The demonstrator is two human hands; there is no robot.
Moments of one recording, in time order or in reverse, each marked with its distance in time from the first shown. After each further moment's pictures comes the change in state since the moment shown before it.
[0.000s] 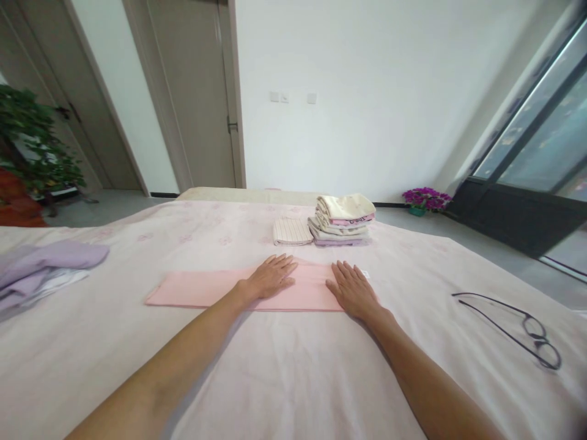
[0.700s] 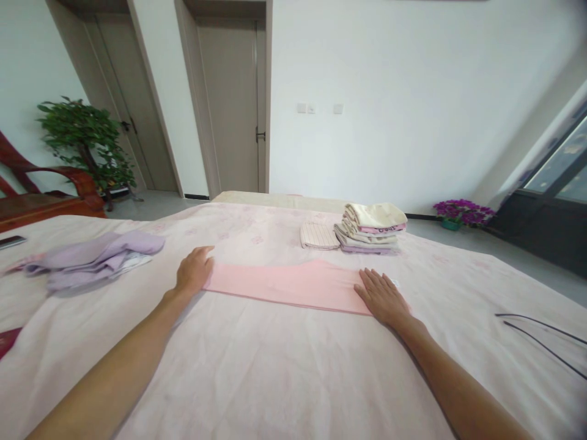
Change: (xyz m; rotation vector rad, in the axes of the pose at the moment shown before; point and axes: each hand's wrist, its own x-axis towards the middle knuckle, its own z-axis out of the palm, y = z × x) left_hand -0.225 -0.136 -0.049 0.128 0.490 -0.898; right_hand 0.003 0.004 0.011 0.017 -0.008 -0.006
